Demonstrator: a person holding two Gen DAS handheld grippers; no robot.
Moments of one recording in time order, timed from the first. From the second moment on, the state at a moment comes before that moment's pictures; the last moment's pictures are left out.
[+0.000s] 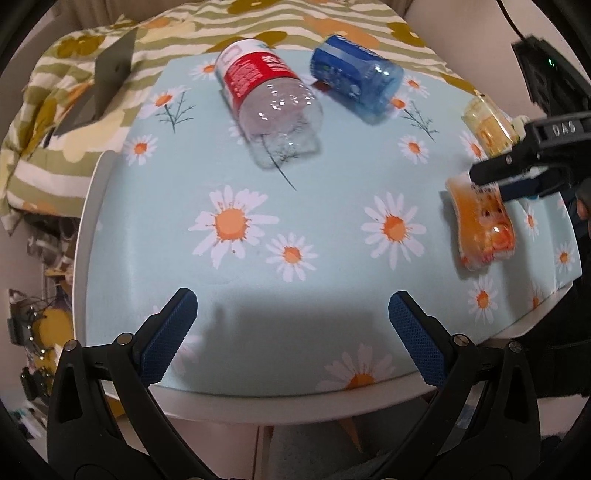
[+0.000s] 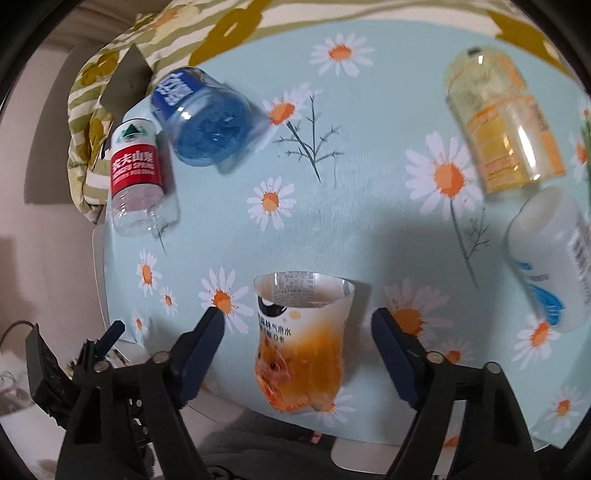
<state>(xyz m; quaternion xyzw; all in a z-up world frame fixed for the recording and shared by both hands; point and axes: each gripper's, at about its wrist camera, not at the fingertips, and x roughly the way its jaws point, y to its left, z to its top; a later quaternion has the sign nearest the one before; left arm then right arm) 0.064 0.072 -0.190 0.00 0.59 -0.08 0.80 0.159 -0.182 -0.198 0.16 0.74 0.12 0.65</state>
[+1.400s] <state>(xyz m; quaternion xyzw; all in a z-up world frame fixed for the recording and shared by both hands) 0.061 0.092 -0.163 0.00 0.55 -0.04 0.83 0.067 -0.167 -0.155 0.10 0.37 0.04 0.92</state>
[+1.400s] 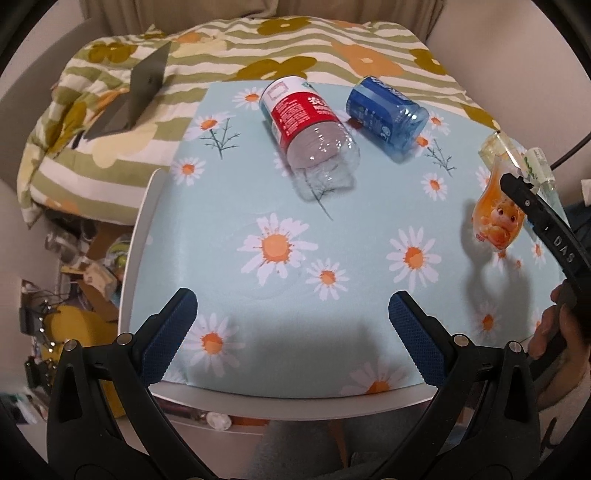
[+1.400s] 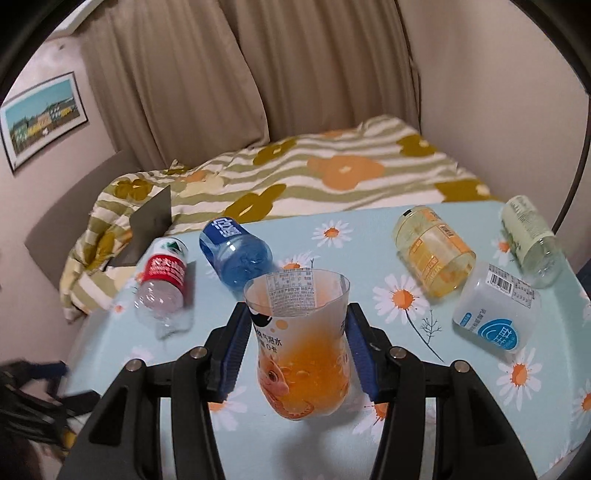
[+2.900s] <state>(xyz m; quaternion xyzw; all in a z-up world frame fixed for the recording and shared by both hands) 0.032 0.056 -0.150 0.02 0.54 -0.06 0.84 0.023 -0.173 -0.170 0.06 0.40 0.02 0.91</state>
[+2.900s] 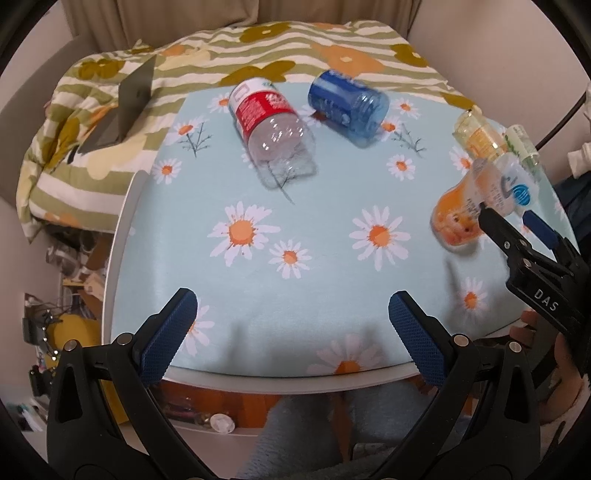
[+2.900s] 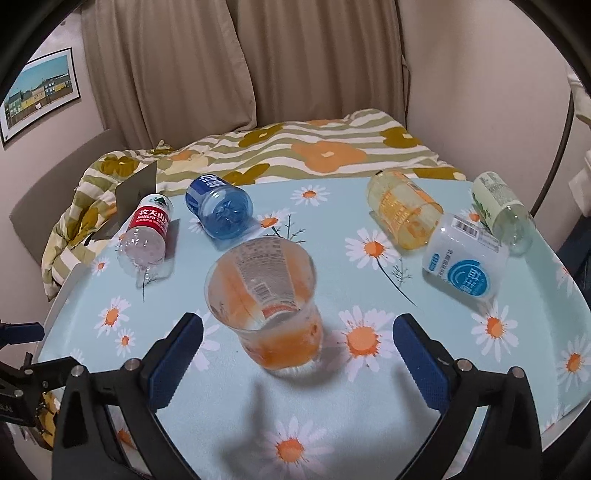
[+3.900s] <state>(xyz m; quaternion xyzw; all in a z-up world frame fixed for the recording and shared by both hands) -0.020 0.002 -0.018 0.01 0.43 -0.04 0.90 -0.040 -0.251 -0.024 0.03 0.45 -0.02 0.89</state>
